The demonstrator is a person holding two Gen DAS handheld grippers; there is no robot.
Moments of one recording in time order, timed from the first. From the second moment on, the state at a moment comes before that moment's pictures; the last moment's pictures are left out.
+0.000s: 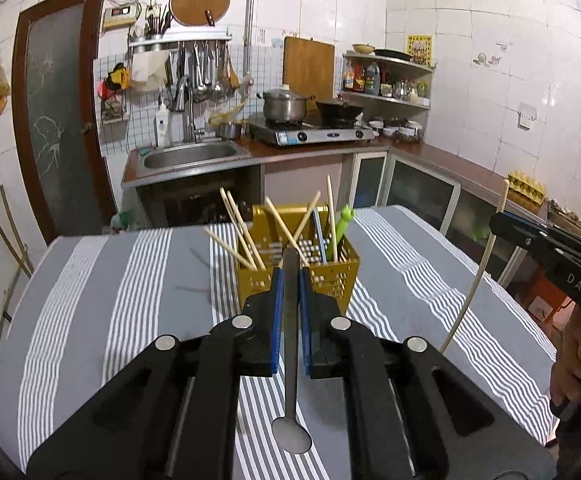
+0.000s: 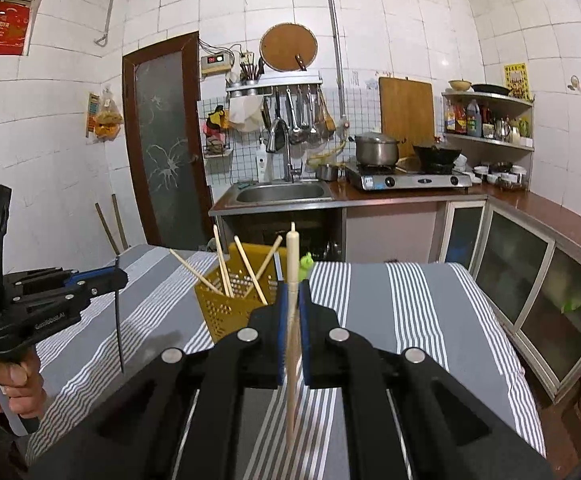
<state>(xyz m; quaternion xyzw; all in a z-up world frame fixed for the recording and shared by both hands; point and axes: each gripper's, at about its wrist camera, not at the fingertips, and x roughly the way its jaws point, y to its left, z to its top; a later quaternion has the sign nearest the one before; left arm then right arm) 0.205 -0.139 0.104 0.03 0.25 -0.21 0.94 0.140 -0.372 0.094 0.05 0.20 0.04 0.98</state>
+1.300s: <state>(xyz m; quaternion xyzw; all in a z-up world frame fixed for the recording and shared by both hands) 0.283 -0.166 0.199 0.04 0.15 -0.22 0.96 0.214 -0.345 0.175 0.02 0.14 0.05 0.99</state>
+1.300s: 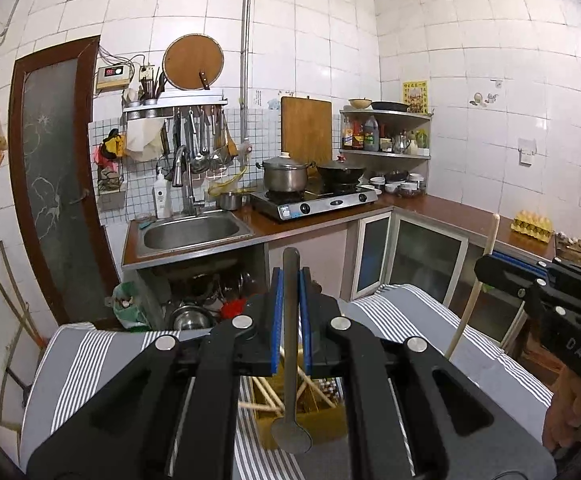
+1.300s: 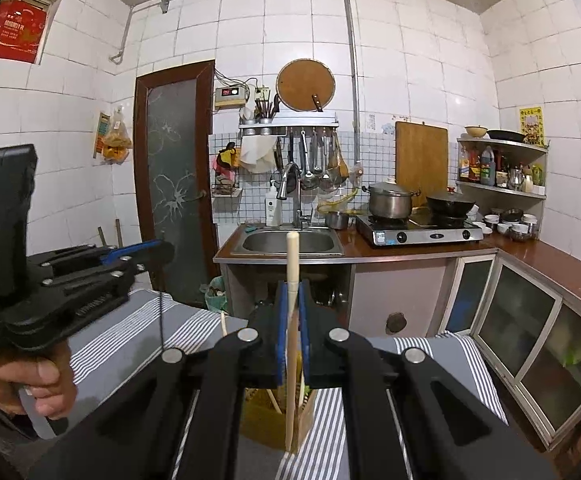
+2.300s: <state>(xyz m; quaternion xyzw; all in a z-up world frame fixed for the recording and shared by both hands) 0.380 -0.178 0.136 0.00 0.19 -0.21 0.96 0.329 -0.334 0.115 0.04 0.20 0.03 0.98</state>
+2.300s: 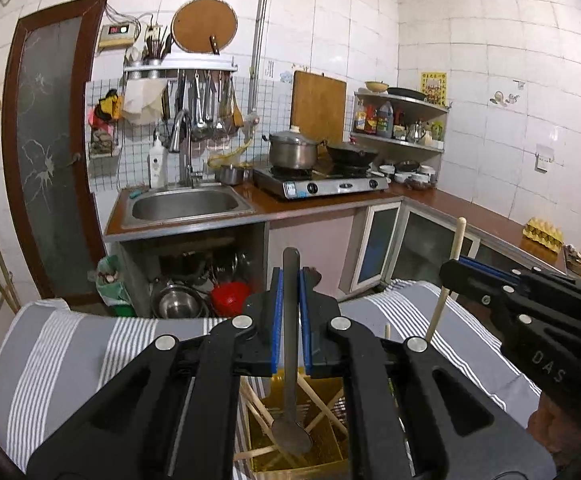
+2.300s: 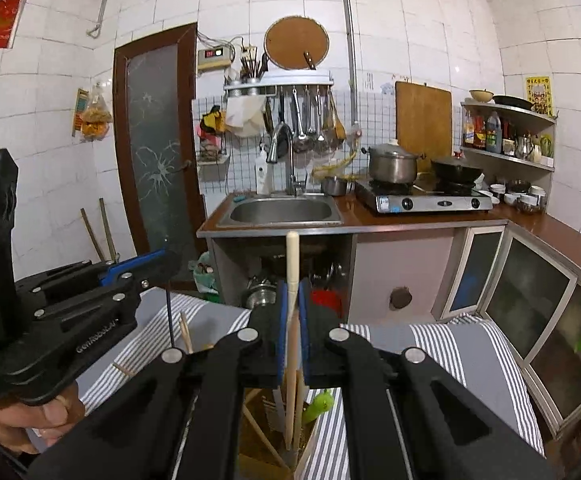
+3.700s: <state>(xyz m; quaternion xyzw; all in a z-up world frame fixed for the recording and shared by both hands) 0.106 -0.001 0.019 0.03 0.11 -0.05 0.99 0.025 -0.352 -0.015 0.05 0.13 -0.06 0.99</state>
